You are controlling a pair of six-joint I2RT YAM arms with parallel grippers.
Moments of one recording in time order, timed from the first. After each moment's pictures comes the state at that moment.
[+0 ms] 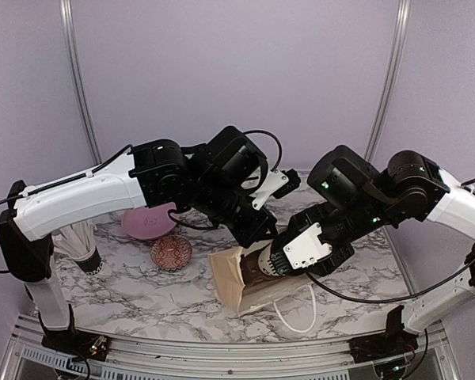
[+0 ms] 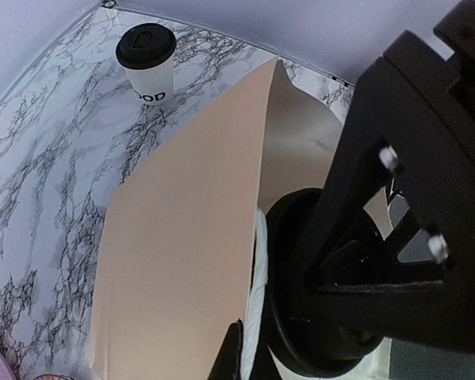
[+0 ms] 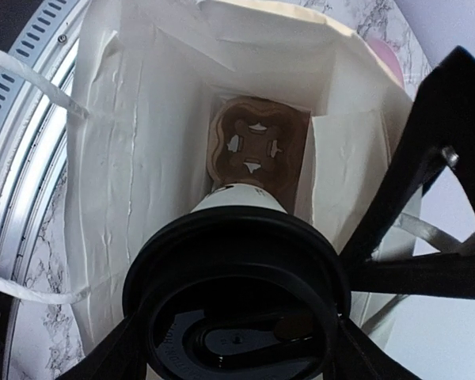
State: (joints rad) left arm -1.22 1.84 1.94 -0.88 0.06 -0.14; right arm 1.18 1.31 1.52 -1.23 0.07 -0.99
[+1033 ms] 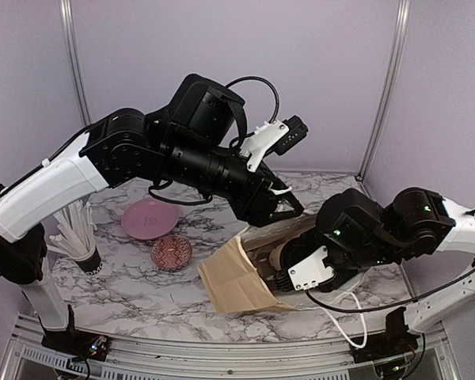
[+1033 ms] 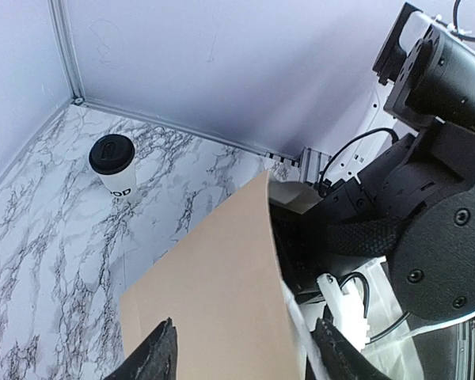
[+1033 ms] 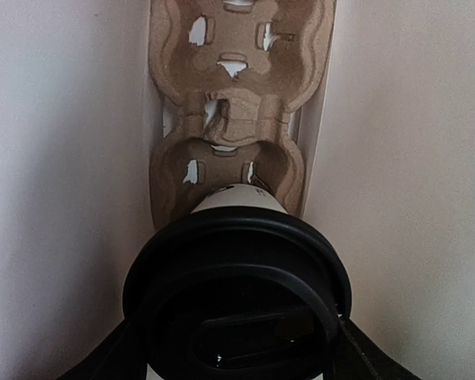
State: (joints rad) left arm -1.26 1.80 2.14 -0.88 0.12 -0.13; right arm 1.34 1.18 1.25 -1.09 0.39 -0.87
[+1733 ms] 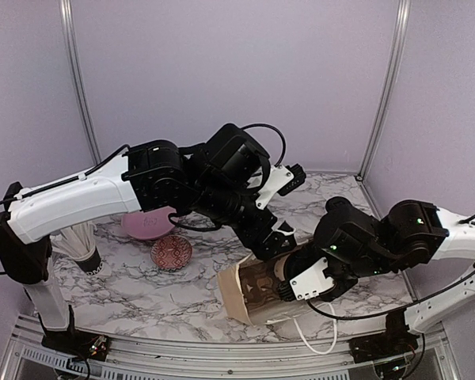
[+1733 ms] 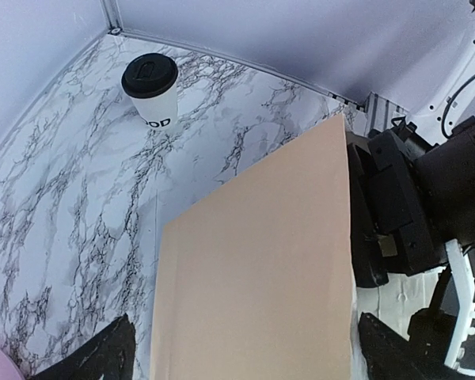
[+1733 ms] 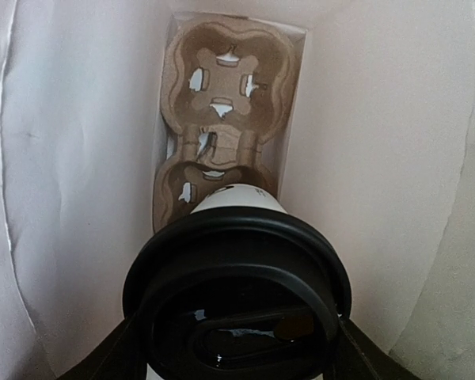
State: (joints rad) left arm -1.25 1.83 1.96 -0.86 -0.02 -0.13; right arm 1.34 1.14 1.15 -1.07 0.38 -0.85
